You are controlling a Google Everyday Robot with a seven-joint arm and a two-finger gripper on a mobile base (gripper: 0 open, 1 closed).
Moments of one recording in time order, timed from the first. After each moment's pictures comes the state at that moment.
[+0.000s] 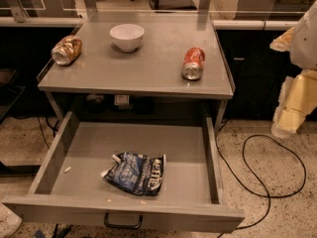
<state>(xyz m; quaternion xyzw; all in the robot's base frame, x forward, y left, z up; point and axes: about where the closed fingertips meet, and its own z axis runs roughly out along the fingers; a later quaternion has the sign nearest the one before) 0.438 -0.217 0.976 -0.60 0.78 -0.03 0.16</state>
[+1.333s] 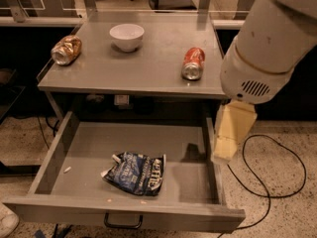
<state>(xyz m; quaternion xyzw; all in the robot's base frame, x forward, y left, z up) 0.417 -0.128 0.934 -0.61 0.78 -0.02 0.12</state>
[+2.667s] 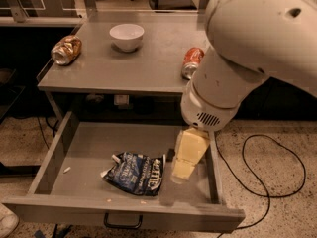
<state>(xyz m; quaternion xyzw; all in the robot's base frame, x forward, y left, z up) 0.413 -0.059 0.875 -0.62 0.77 0.05 0.14</state>
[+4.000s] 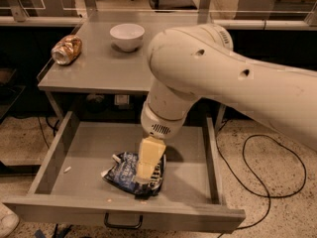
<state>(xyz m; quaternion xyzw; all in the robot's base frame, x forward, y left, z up) 0.445 0.018 0.811 -0.65 0.75 0.07 0.14</state>
